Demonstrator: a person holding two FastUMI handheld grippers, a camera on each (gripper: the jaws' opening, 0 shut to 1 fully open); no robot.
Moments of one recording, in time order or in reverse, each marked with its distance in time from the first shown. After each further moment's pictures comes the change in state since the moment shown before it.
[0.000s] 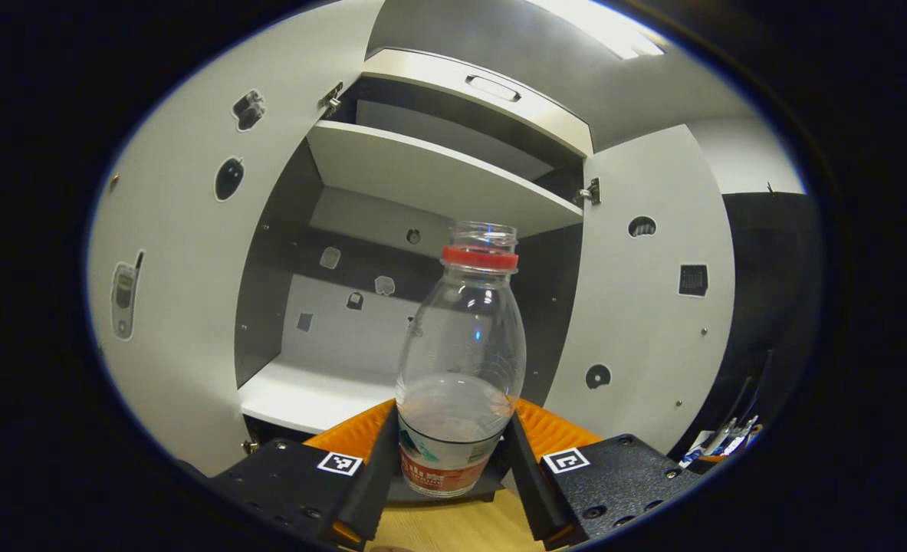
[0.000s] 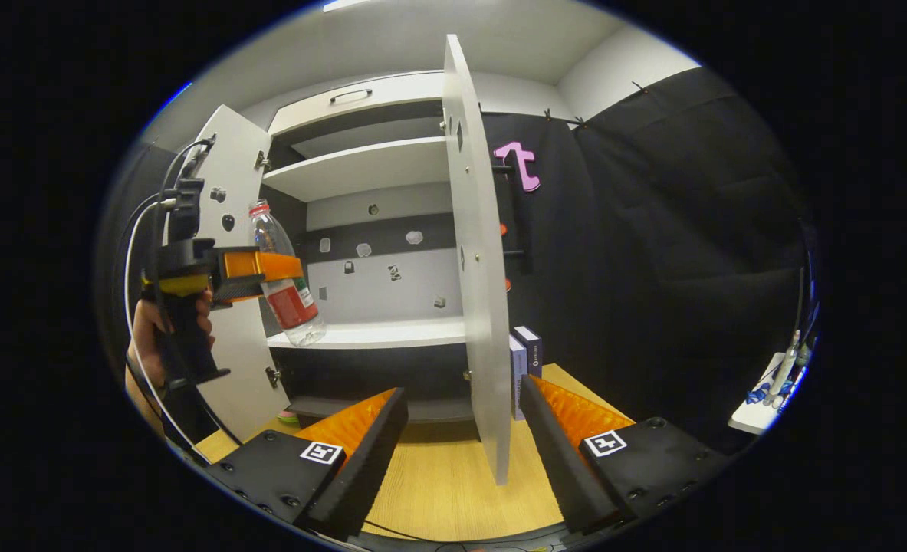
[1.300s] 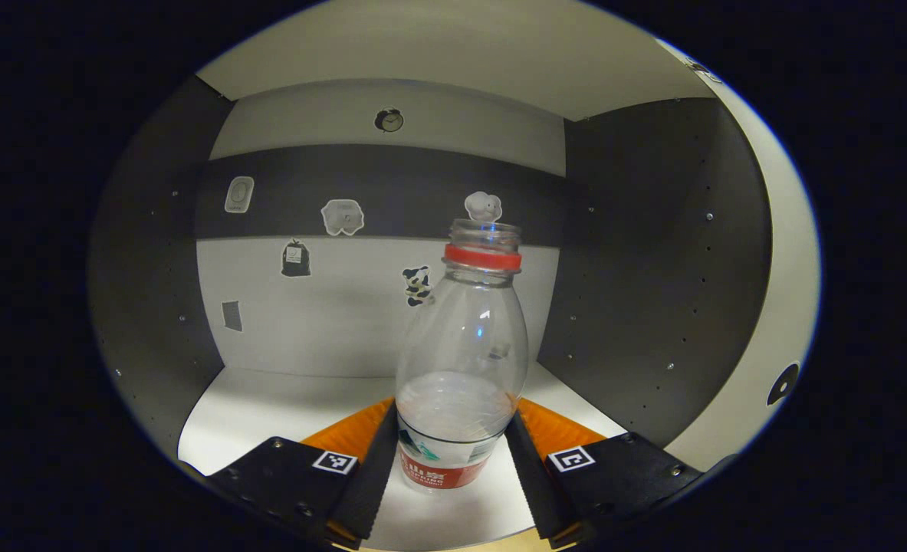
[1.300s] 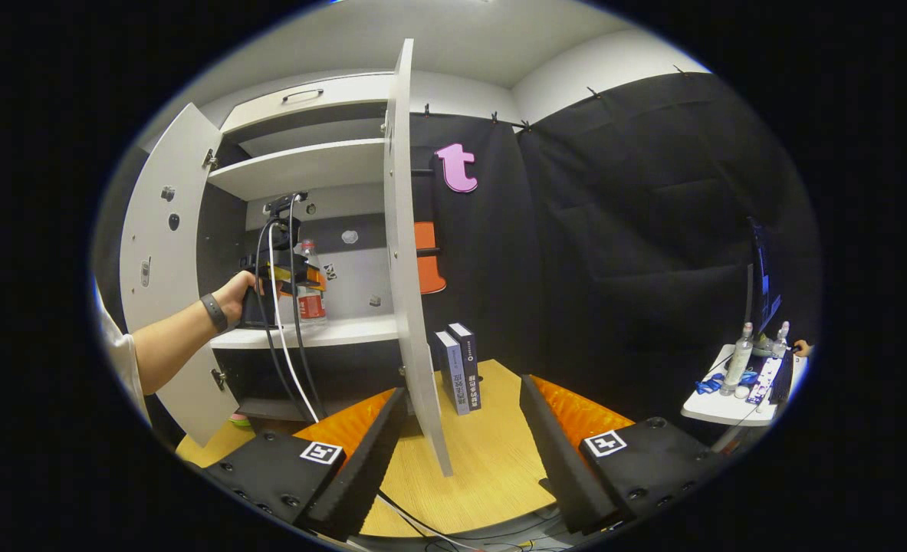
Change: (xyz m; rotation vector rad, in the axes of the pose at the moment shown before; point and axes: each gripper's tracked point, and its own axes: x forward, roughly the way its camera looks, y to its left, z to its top) left arm 0.239 0.048 -0.102 0.133 0.324 0.069; right arm -0.020 -0.049 -0.004 0.015 0.005 -0.222
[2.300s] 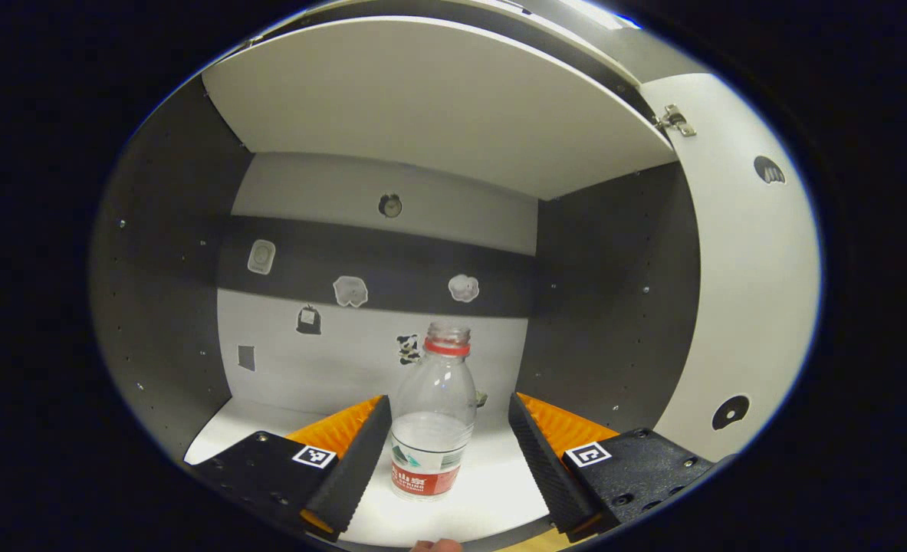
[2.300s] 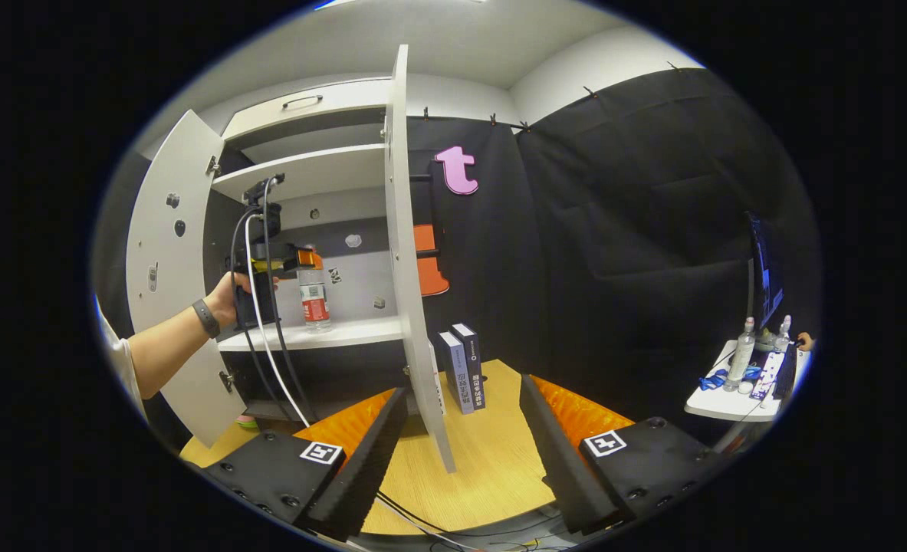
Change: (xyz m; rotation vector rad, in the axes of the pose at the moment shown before) left arm -0.075 -0.014 0.071 -0.024 -0.299 -0.052; right arm -0.014 -0.003 -0.005 0.017 -0.009 0.031
